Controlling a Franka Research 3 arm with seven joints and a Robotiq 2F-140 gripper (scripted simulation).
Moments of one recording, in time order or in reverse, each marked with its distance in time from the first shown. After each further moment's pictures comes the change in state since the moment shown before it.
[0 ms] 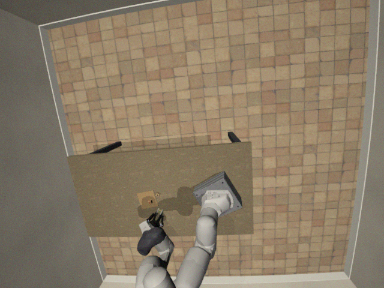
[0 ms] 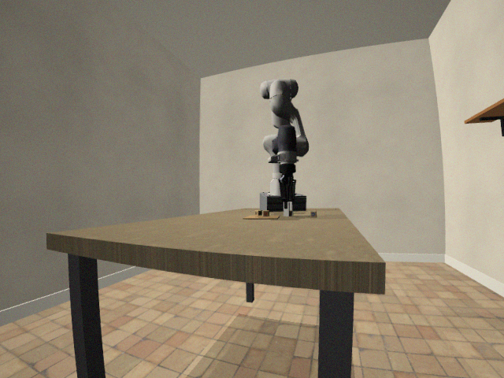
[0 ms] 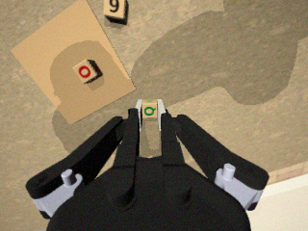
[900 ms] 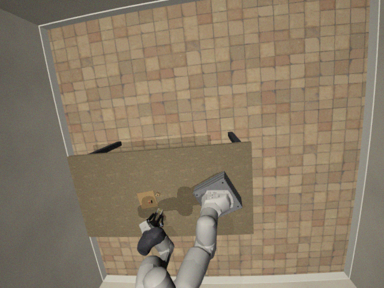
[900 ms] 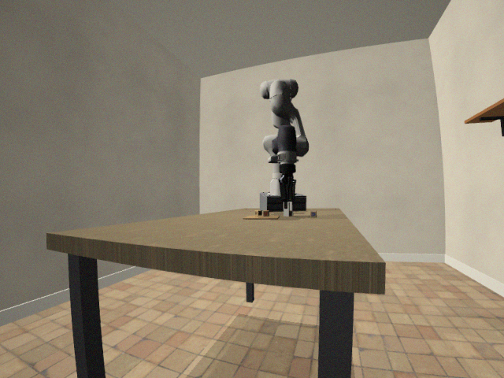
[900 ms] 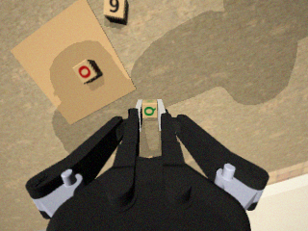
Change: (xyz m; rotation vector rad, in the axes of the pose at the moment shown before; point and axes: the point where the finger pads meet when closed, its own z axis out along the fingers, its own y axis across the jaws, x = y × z) arm 0.000 0.000 0.000 0.000 0.000 0.000
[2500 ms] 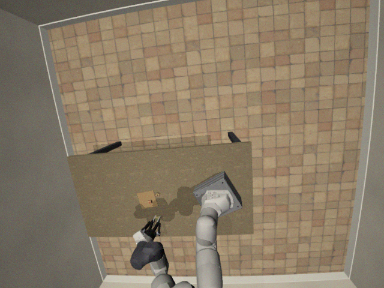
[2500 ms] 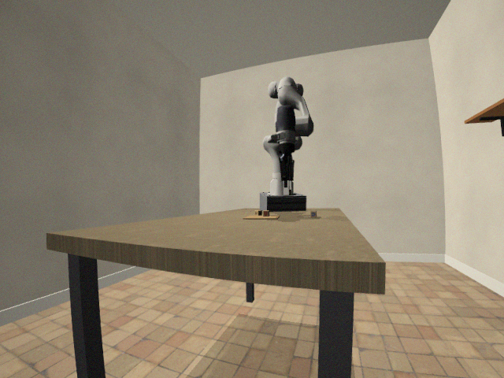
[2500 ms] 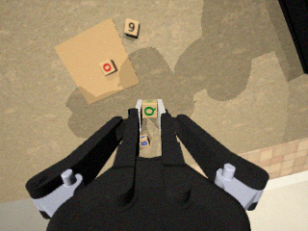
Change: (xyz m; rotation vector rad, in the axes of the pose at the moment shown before) arm 0.002 0.003 -0.095 -0.010 0.000 -0.086
